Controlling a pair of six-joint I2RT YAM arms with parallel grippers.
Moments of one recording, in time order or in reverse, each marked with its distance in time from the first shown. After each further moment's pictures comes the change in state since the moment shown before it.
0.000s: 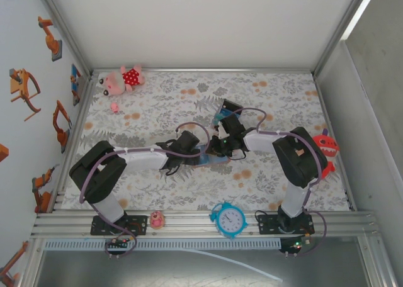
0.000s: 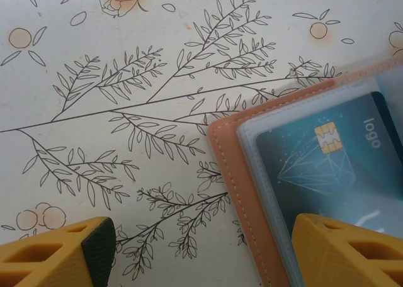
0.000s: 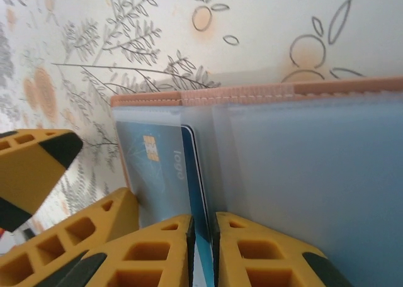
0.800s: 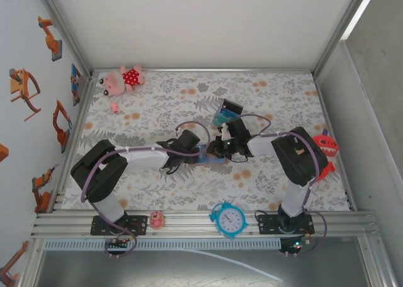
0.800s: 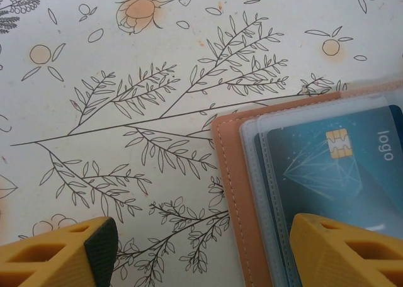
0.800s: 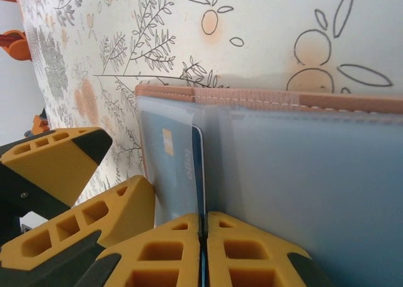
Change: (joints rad) left arm 0.002 0.012 0.018 -0.009 -0.023 0.001; right arm -0.038 0.008 -0.123 0.261 -0.118 0.127
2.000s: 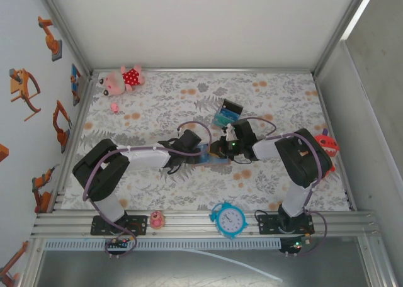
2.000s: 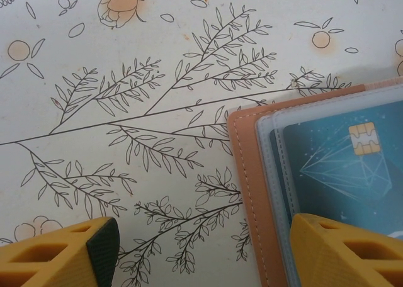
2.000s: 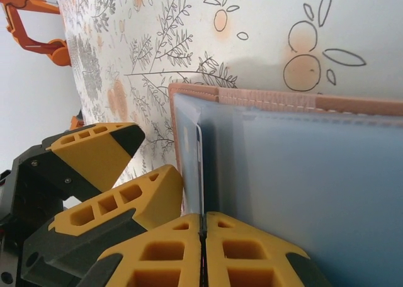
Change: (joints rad) left arm -0.002 0.017 0.018 -0.012 0.005 0.003; right arm -0.045 -0.028 -0.092 0.154 -0.079 0.072
